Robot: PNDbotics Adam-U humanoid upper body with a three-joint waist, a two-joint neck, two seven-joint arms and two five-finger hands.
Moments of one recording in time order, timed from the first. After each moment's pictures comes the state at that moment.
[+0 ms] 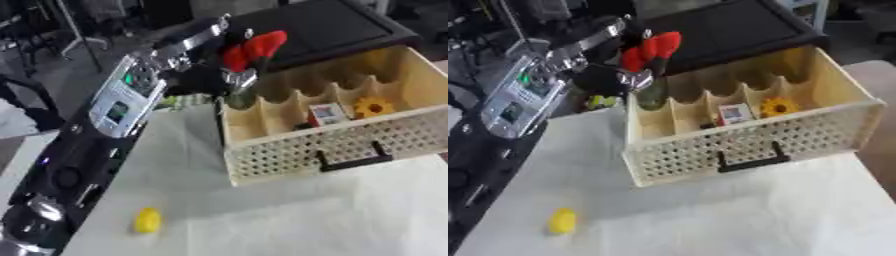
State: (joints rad) left arm -1.26 0.36 -0.24 -1.20 -0.14 -0.26 -0.48; right arm -0.53 -0.69 -0.07 -1.99 -0.61 -0.06 -0.15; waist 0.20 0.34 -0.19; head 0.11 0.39
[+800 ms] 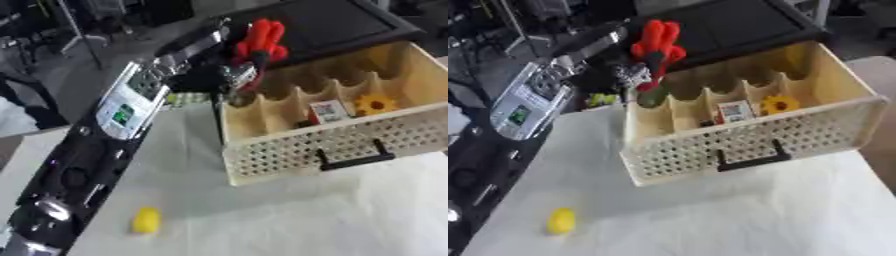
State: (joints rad) left arm -1.26 0.35 -0.24 -1.19 -0.13 -0.37 -0.53; right arm -0.52 -0.68 -0.08 -1.99 -0.61 -0.05 -0.15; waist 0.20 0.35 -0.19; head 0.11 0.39
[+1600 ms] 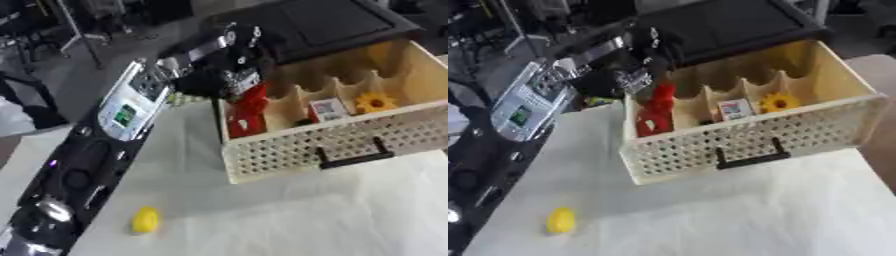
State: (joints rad) left arm -1.24 0.35 -0.24 -1.25 -0.09 -0.37 -0.51; right arm -0.52 -0.68 -0.09 -1.99 -0.61 -0.04 -0.15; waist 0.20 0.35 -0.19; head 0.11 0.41
